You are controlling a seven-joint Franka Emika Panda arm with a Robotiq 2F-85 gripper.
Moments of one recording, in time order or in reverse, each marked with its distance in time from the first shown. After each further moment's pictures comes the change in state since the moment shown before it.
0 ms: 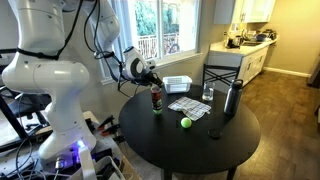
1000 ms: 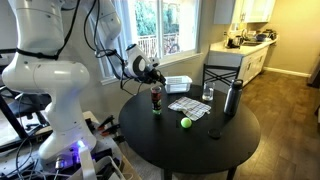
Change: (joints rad) arm -0.002 -0.026 -0.052 0.011 0.000 0.000 0.000
